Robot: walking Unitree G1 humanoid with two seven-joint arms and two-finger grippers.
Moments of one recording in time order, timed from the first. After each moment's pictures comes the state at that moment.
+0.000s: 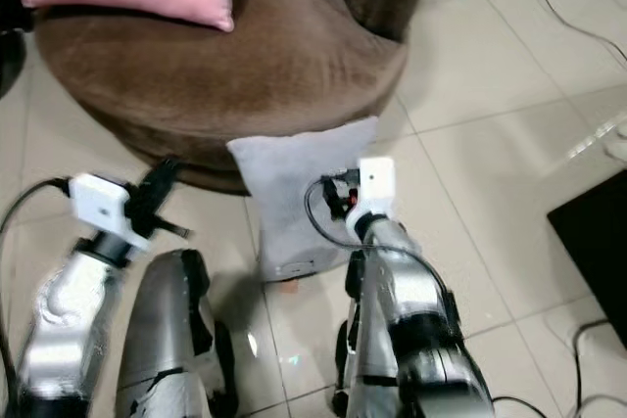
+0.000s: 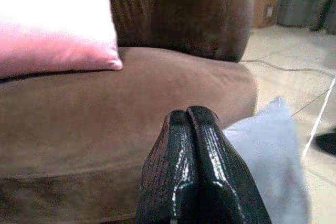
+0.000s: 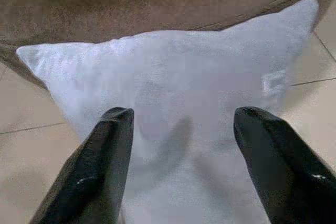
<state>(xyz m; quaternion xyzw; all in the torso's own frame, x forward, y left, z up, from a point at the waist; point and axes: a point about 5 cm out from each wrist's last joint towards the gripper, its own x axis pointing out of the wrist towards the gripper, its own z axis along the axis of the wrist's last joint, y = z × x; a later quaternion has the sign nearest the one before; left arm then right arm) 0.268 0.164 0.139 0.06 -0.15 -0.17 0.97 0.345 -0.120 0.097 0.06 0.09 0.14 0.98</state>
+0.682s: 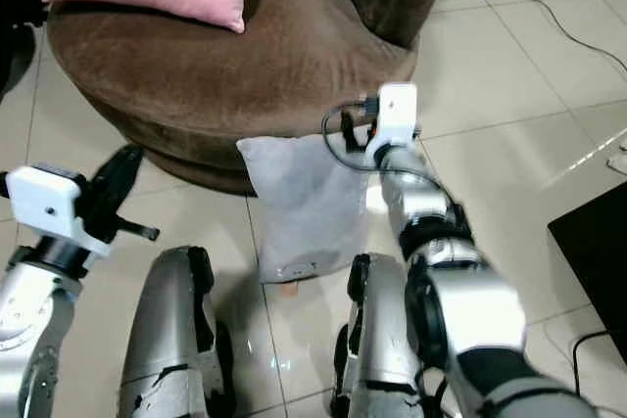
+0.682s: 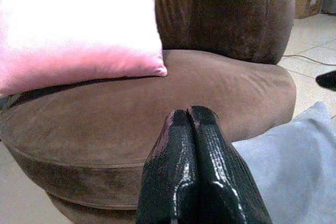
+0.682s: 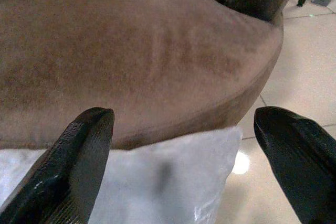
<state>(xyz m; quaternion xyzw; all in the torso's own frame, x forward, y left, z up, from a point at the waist) 0.239 0.187 0.184 0.09 -0.14 -0.11 0.98 0.405 -0.150 0.166 0.01 0.04 0.06 1.00</state>
